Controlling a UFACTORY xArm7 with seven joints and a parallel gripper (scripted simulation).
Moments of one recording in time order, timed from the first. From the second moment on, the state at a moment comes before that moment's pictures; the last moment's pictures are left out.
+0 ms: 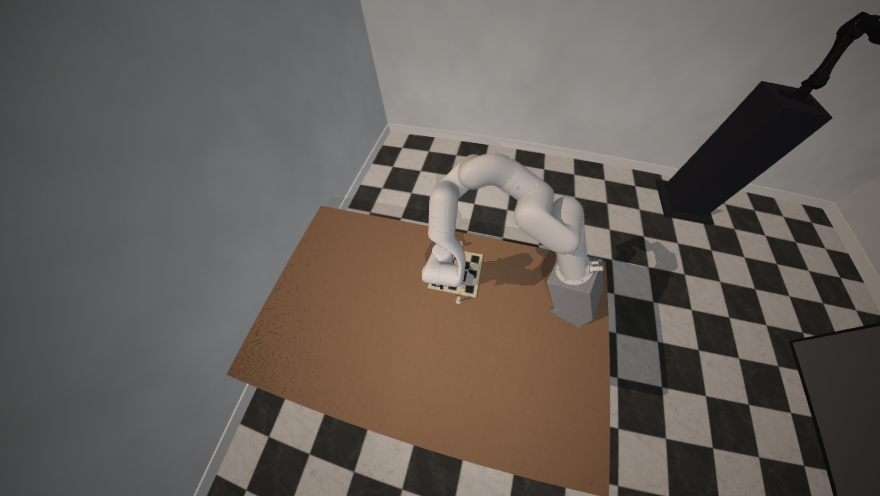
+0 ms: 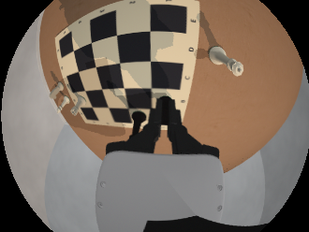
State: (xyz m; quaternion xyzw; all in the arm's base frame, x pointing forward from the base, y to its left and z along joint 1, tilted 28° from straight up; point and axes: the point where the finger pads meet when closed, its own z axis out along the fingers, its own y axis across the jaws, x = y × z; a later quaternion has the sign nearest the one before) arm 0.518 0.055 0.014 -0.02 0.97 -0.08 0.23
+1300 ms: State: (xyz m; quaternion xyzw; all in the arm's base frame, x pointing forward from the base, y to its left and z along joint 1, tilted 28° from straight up) arm 0.520 0.055 0.011 -0.02 0.97 -0.08 0.23
